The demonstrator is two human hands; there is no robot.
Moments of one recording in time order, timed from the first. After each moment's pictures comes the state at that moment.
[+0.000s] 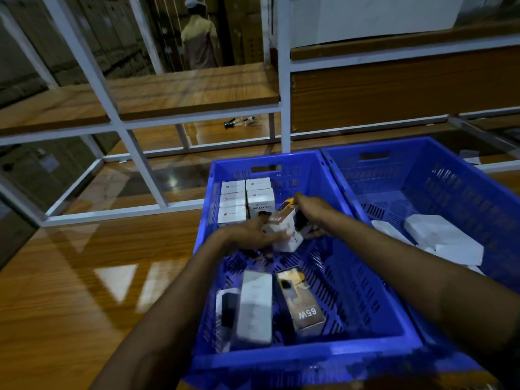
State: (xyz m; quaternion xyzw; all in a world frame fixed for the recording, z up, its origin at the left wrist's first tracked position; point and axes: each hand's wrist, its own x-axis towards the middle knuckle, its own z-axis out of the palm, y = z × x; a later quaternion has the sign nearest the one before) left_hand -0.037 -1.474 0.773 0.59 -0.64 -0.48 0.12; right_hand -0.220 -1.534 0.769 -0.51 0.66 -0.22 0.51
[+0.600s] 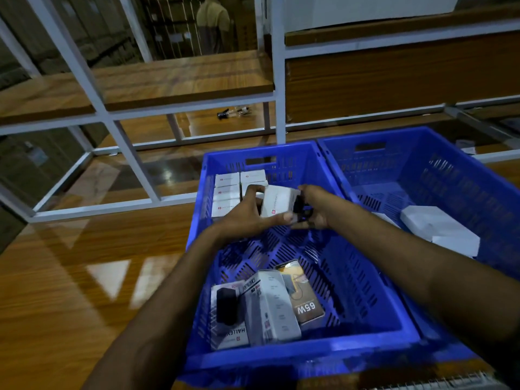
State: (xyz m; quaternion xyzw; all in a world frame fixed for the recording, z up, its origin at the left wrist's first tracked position) left_hand -0.038 -1.474 0.778 0.56 -0.66 -0.43 0.27; right_hand -0.217 -1.541 0.769 -0.32 0.62 -0.28 0.66
